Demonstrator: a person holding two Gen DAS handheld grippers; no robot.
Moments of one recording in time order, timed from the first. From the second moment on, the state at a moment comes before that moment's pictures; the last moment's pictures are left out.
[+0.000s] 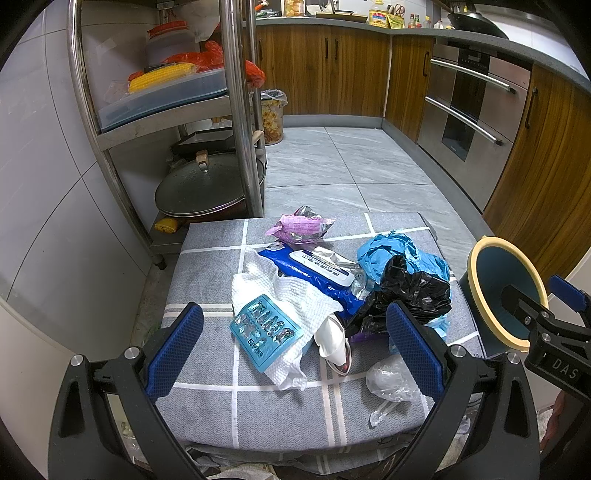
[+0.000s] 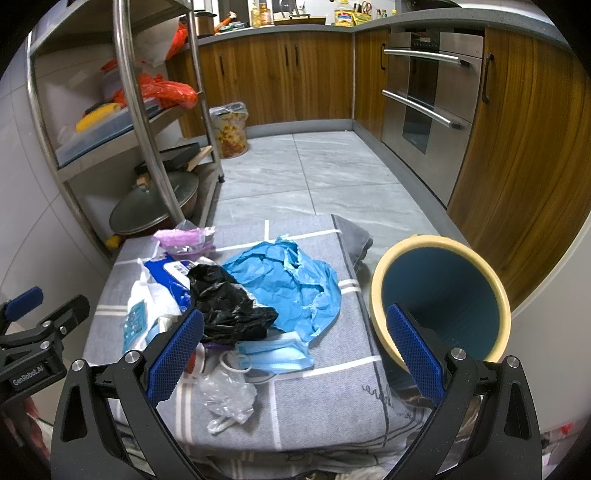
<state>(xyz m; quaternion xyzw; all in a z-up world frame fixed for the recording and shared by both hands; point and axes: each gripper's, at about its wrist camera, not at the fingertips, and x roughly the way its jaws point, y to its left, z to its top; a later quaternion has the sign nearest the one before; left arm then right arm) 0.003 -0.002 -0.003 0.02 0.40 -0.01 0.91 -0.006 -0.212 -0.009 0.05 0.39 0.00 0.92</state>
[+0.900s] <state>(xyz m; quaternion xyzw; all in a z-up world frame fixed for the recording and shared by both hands) 0.021 0.015 0.005 -0.01 0.37 -0.02 0.93 0.005 -0.209 -0.034 0.06 0.41 0.04 0.91</state>
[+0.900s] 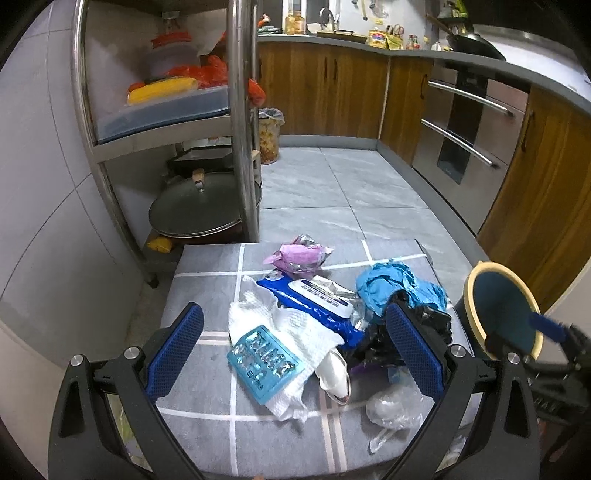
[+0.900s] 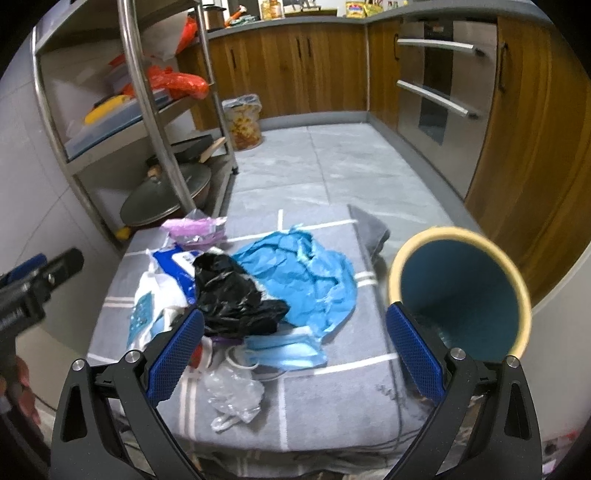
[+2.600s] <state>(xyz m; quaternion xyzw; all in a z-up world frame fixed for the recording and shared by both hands) 0.022 -0.115 -0.120 0.14 0.51 -0.23 0.82 0.033 -0.282 0.031 0.10 0.37 0.10 0.92</state>
